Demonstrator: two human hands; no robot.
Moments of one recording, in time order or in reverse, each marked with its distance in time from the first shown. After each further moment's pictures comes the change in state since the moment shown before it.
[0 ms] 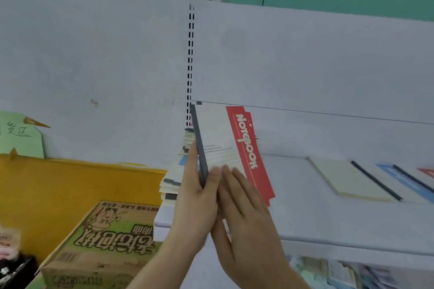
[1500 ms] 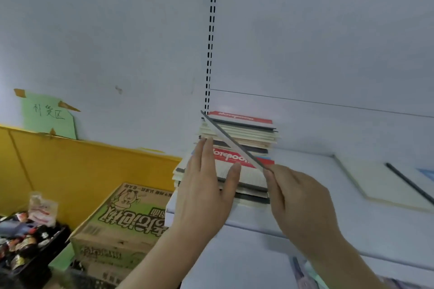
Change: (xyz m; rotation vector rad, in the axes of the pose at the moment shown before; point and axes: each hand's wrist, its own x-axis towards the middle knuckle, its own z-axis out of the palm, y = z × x) left_hand 0.000 -0.012 -0.006 0.970 0.070 0.161; right_hand 0.019 0.073 -0.020 -0.144 0.136 -0.002
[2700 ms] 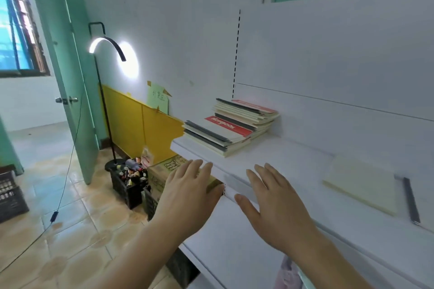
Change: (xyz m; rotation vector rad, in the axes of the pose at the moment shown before) left_hand -0.181 0.206 0.093 0.734 -0.003 -0.332; right_hand -0.116 0.162 -0.126 0.299 -0.623 -0.325
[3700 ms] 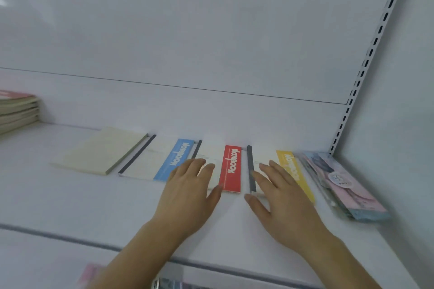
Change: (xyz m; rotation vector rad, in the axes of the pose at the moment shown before) left_hand -0.035 0.541 0.103 -0.263 -0.058 0.568; right_hand -0.363 0.410 -0.148 -0.200 0.084 0.530
